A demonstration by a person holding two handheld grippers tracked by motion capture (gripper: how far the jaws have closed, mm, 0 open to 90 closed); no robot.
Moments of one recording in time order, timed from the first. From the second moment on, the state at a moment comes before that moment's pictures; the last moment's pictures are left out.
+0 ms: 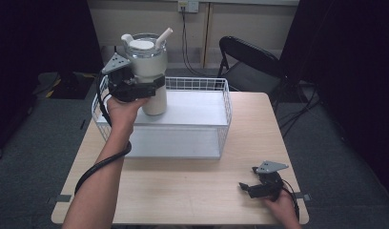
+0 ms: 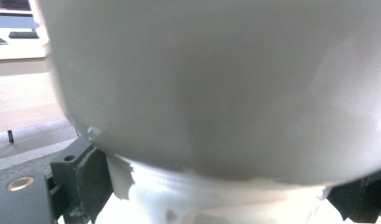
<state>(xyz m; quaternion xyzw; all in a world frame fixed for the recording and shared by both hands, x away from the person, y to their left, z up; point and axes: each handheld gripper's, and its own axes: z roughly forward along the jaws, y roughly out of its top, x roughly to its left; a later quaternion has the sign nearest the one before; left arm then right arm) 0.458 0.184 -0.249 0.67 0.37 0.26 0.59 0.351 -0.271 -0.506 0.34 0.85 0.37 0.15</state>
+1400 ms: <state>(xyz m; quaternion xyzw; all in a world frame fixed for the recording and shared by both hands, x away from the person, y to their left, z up) 0.477 0.174 -0.263 0.67 0.38 0.27 0.58 0.351 -0.271 -0.506 0.34 0.85 0.37 0.15</state>
